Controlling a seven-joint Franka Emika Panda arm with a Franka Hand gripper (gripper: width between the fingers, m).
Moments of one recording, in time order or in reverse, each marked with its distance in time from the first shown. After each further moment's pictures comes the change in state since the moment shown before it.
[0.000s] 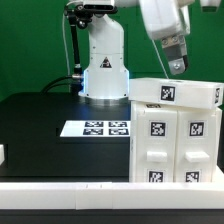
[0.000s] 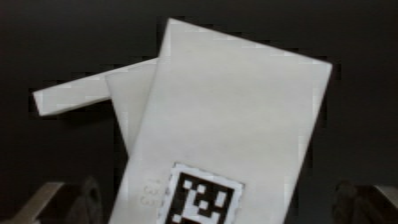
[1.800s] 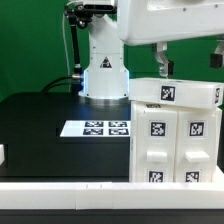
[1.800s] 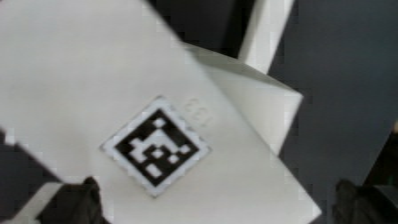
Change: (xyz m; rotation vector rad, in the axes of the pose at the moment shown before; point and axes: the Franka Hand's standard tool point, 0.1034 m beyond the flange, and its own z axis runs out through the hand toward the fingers) arm -0.014 0.001 0.003 -0.324 -0.038 -2.135
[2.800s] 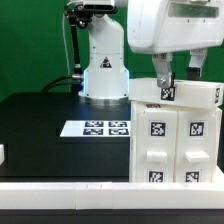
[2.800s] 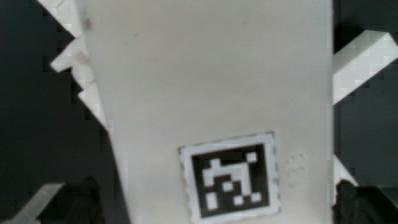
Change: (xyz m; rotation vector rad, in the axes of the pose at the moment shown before) arm -0.005 0.015 0.018 -0.102 0.003 -0.467
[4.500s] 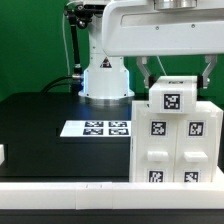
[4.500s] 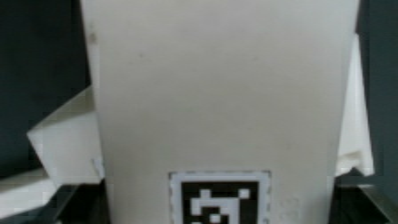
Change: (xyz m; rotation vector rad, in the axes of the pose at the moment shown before) arm -0.004 0.003 0.003 0.060 0.010 1.237
